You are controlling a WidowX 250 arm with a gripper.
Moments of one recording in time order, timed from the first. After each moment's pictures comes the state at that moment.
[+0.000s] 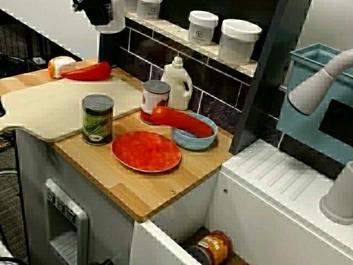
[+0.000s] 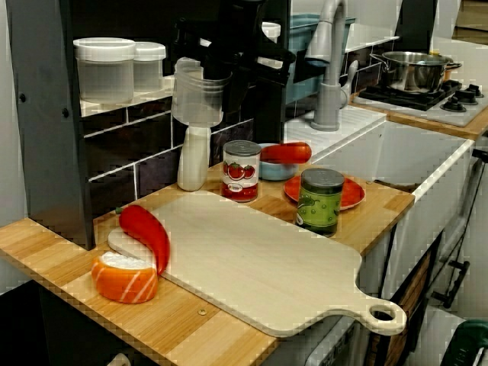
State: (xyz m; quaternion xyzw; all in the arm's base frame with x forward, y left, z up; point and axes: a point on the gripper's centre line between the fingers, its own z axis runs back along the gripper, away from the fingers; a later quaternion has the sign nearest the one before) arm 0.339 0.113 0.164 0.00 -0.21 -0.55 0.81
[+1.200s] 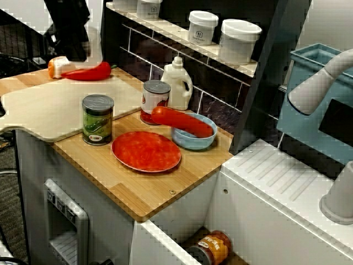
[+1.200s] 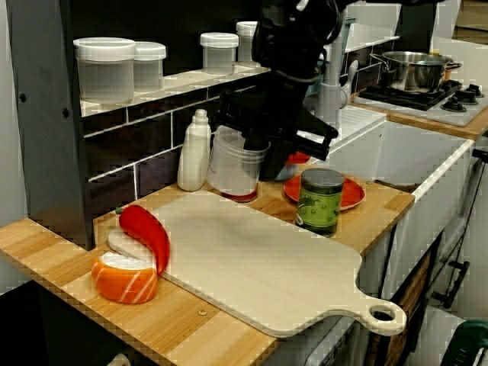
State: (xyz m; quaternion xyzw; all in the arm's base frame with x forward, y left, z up) arm 0.299 0.107 0.106 0.04 -0.19 -0.54 0.82
